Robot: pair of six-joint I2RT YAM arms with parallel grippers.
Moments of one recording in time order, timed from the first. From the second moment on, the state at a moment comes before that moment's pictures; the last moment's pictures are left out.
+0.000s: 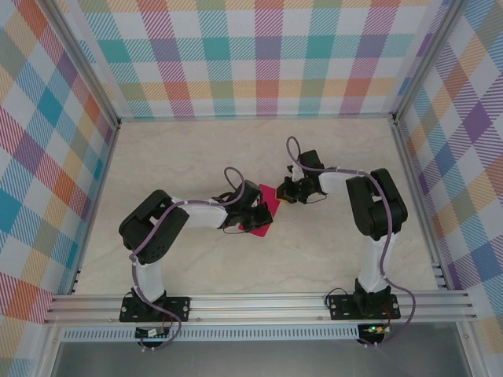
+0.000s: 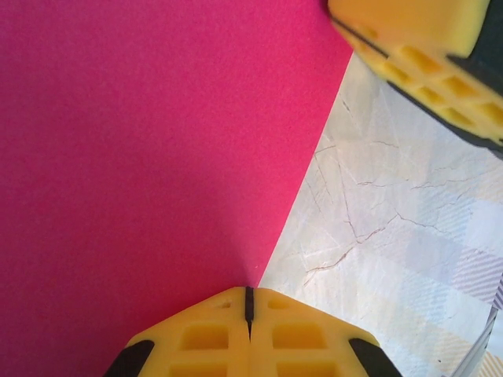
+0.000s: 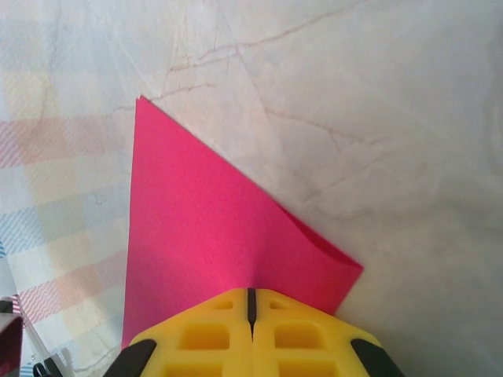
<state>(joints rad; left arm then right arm) -0.76 1.88 0.96 0.01 0.30 -1.03 0.35 2.00 1.14 -0.24 -0.61 0.57</state>
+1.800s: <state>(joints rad) -0.76 1.86 0.92 0.01 0.34 -0.89 0.42 1.97 1.12 -0.38 -0.67 0.65</state>
